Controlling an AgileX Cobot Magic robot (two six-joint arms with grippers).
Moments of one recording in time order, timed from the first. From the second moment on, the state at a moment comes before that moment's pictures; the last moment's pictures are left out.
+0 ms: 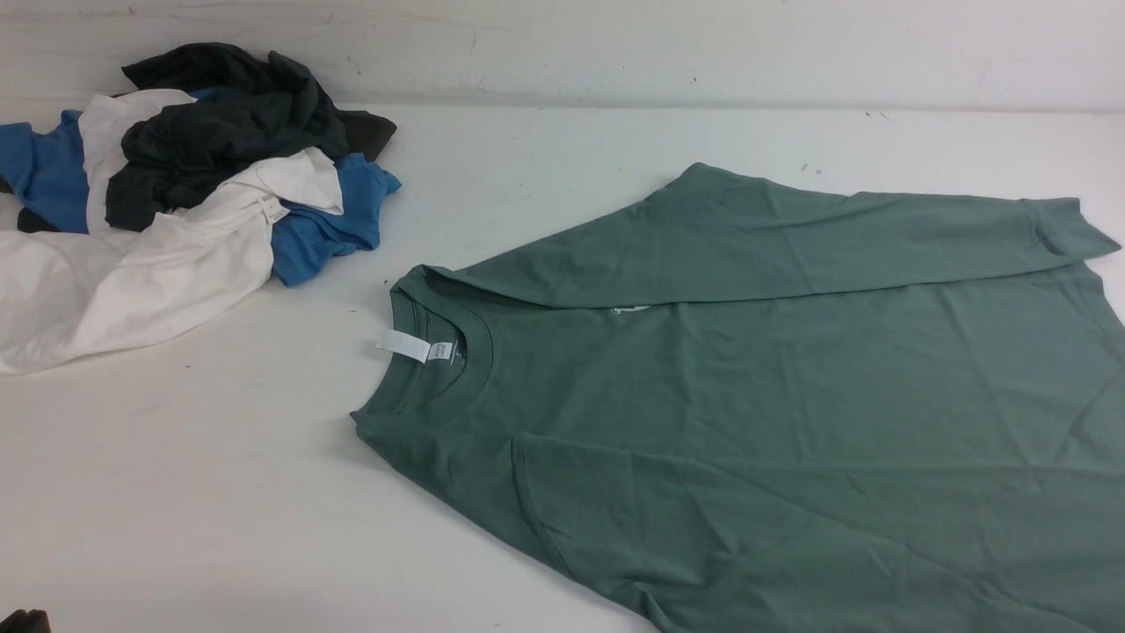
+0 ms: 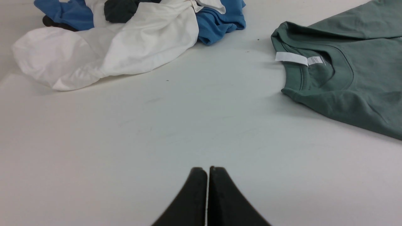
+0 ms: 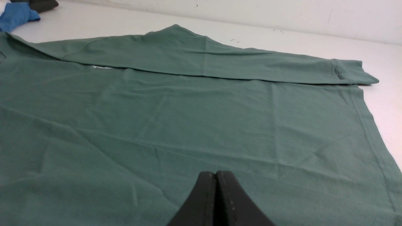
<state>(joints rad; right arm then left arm) 0.09 -0.01 0.02 0.10 0.37 -0.18 0.01 -0.01 0.02 -0.09 0.37 0.11</state>
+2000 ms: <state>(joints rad) 0.06 0.95 -1.09 -0.19 1.26 0.07 0.01 0.10 -0.18 -1.19 0.64 0.22</state>
